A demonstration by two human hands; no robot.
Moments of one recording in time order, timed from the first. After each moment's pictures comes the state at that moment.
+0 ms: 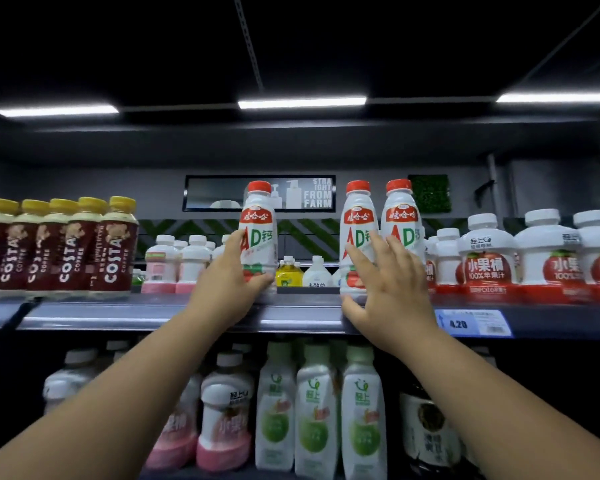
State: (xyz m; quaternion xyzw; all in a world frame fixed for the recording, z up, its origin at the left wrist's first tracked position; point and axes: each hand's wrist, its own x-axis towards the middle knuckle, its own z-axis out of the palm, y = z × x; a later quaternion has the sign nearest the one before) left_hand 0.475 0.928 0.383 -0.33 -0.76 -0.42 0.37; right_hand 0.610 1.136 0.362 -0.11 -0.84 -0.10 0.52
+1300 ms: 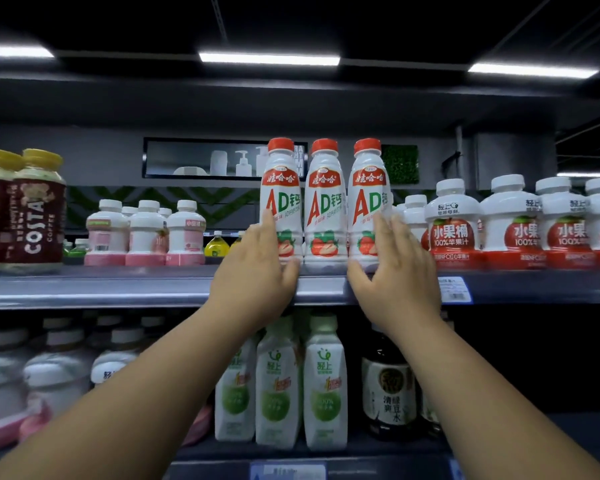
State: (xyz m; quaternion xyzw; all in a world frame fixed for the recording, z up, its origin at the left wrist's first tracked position) left_hand 0.516 0.999 0.358 -0.38 -0.77 -0.30 0.42; right_hand 0.632 1.162 0.344 -0.19 -0.83 0.02 0.52
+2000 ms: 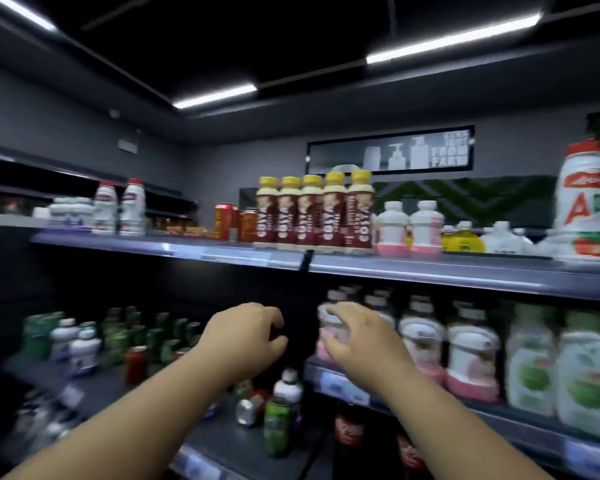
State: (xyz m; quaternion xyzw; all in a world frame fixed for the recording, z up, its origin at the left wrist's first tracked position) left_hand 0.490 0.552 0.275 -0.17 -0.94 -0.06 0.28; right_hand 0.514 0.761 0.266 0.10 -0.94 0.17 0.29
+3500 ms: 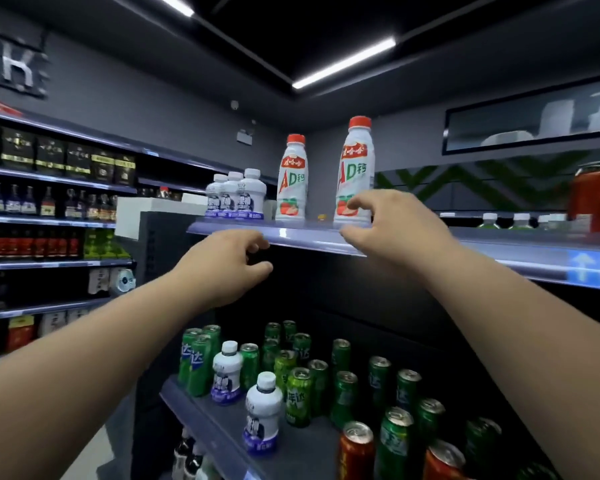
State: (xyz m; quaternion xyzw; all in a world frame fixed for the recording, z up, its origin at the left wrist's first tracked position) left_hand 0.095 0.007 0.323 -0.05 -0.92 -0.14 0.36; right_hand 0.086 0.251 0.377 0.22 -0.89 0.14 0.37
